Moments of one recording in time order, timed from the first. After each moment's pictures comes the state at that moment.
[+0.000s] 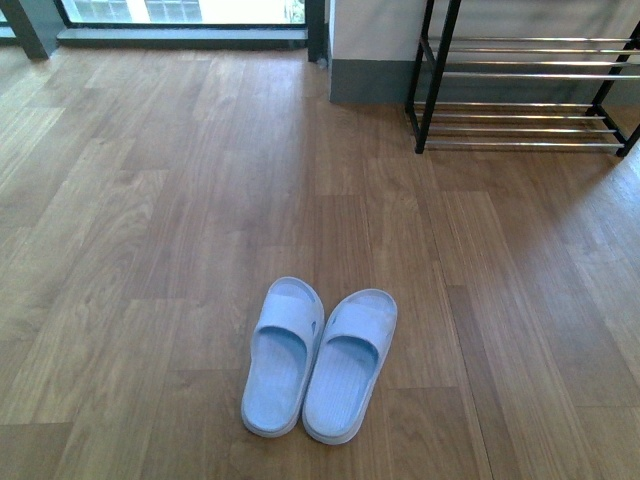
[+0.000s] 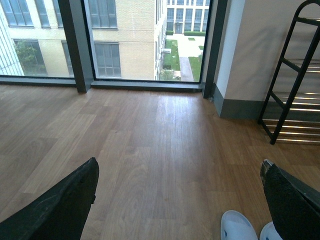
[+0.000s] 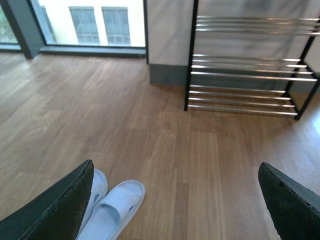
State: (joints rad) left arm 0.00 0.02 0.01 0.00 0.00 -0.01; right arm 0.14 0.48 0.06 0.27 0.14 0.01
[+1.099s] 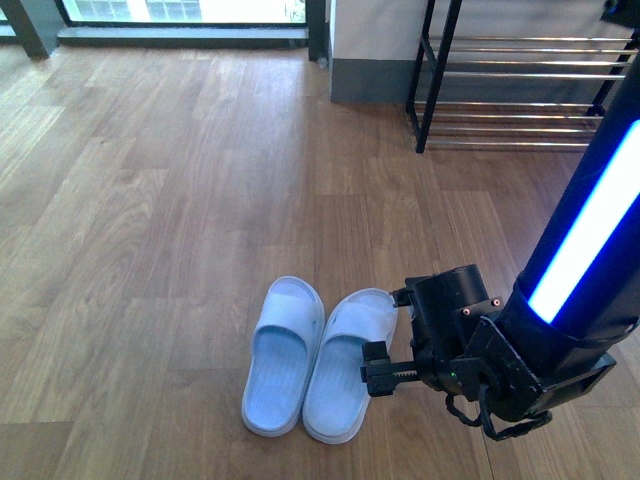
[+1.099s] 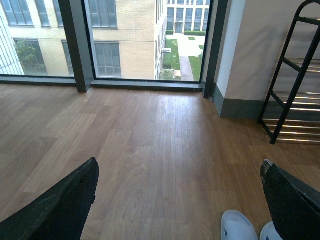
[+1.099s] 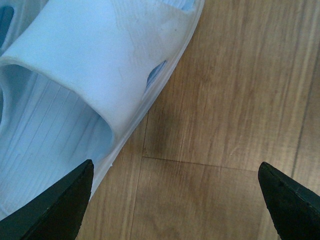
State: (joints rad) left arm 0.00 0.02 0.01 0.00 0.00 -0.01; right arm 0.22 2.80 1.21 0.57 0.10 0.19
